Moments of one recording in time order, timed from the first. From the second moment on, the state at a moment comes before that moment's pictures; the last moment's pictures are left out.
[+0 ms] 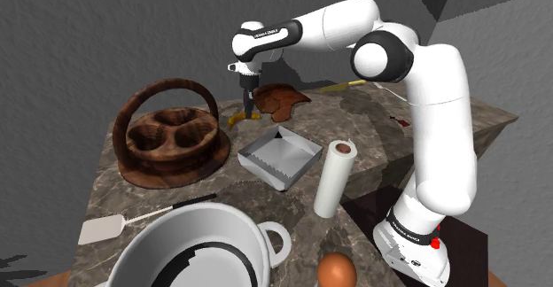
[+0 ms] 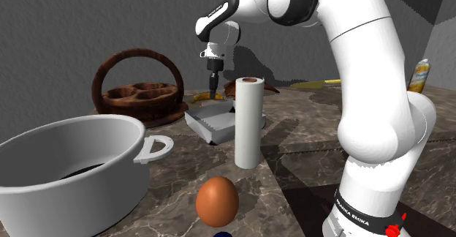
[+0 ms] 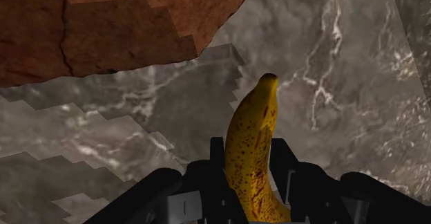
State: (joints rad) arm 0.01 0.51 -0.06 -1.46 0.24 1.84 -1.03
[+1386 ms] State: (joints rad) arm 0.01 0.48 -0.06 -1.23 0.23 1.58 -0.98
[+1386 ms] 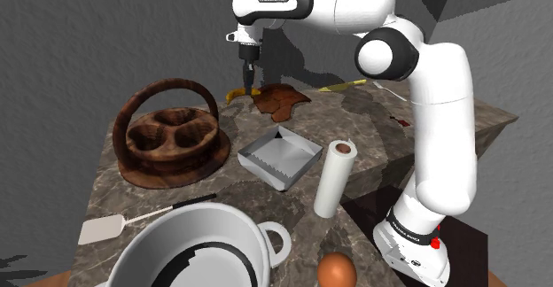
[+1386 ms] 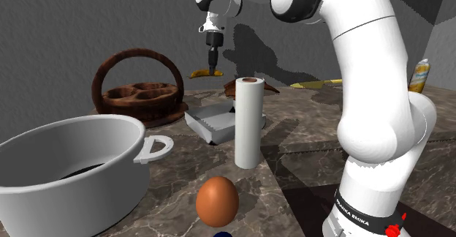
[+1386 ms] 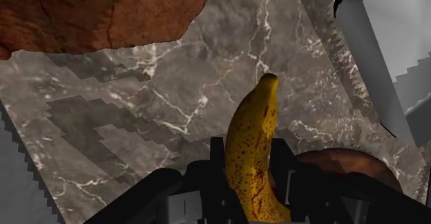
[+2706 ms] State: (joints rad) arm 0.09 -0.30 -0.01 -2.20 0.21 1.79 -0.89
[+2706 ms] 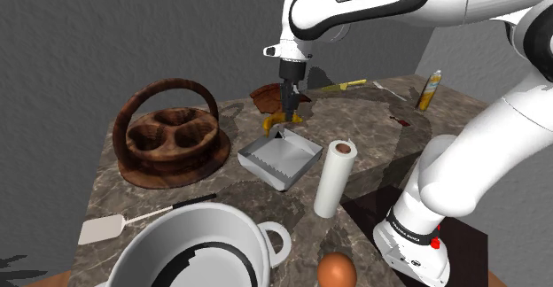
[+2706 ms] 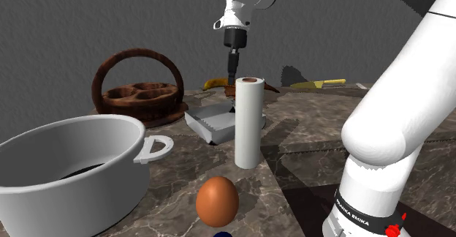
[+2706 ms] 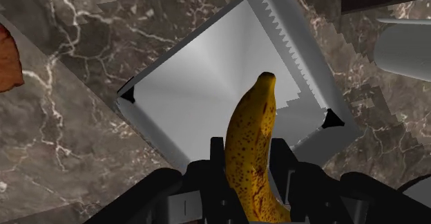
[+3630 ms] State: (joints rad) arm 0.09 -0.28 0.00 -2.35 0.23 1.96 -0.92
